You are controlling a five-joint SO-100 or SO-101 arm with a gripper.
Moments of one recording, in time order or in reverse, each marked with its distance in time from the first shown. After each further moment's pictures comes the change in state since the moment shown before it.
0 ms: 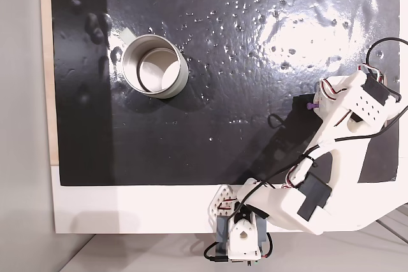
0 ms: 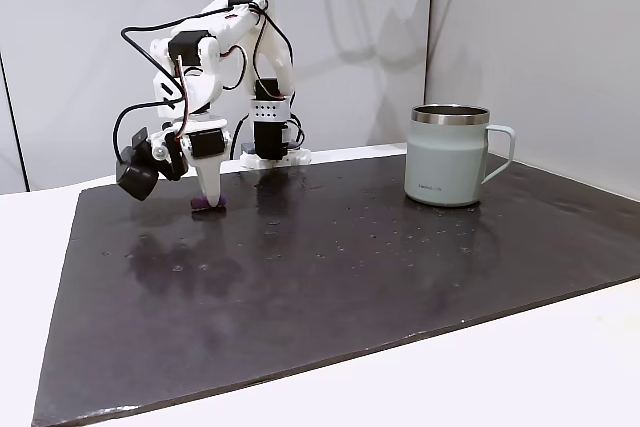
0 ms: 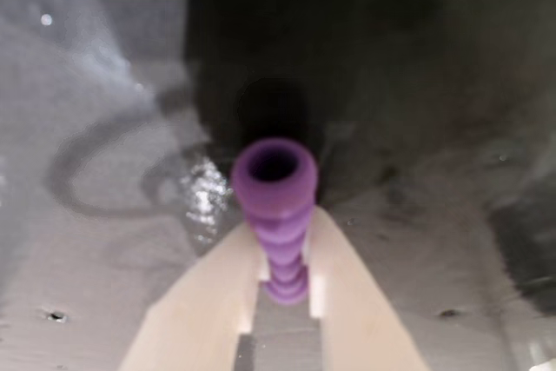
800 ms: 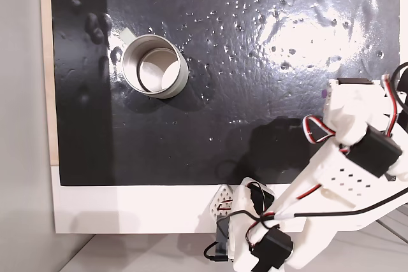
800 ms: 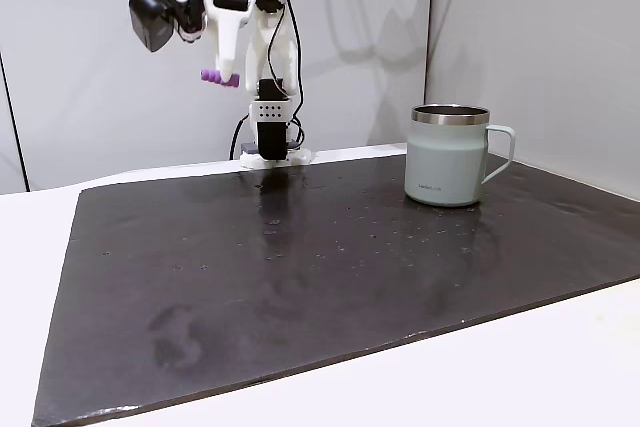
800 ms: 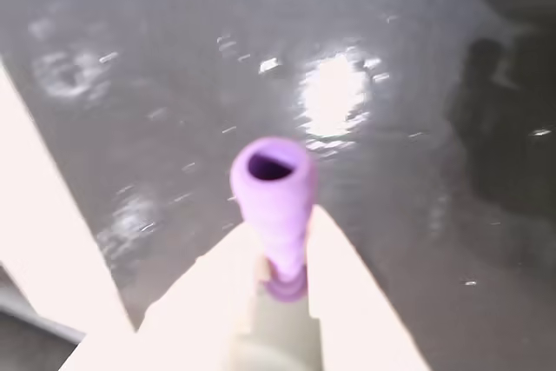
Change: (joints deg) arm -8.3 36.1 -11.5 19.0 11.2
